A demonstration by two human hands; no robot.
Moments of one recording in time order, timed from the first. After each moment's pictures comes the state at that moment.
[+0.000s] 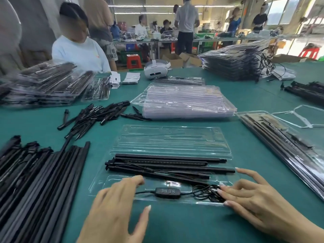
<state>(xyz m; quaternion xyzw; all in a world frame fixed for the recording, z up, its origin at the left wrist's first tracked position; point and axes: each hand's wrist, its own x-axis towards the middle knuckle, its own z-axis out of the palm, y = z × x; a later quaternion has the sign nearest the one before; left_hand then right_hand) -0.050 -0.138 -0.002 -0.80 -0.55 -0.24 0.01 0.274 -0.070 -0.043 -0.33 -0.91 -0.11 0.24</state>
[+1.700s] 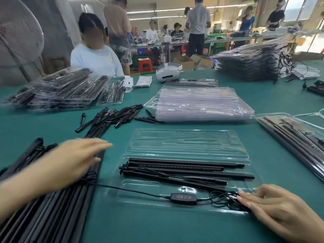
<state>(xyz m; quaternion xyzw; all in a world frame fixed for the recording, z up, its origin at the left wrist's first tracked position) -0.203 -0.056 0.048 -0.84 -0.52 -0.03 0.14 0.267 -0.074 -0.039 -0.37 -0.87 0.01 0.31</state>
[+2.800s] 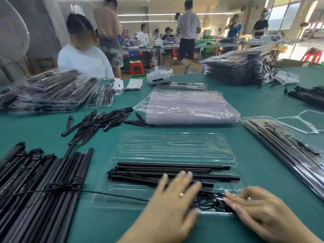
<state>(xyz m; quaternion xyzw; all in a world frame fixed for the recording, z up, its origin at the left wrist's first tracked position) 0.011 -0.082 -0.026 -0.87 -0.49 -0.04 0.00 0.265 -0.073 -0.047 -0.35 -0.87 -0.06 0.34</state>
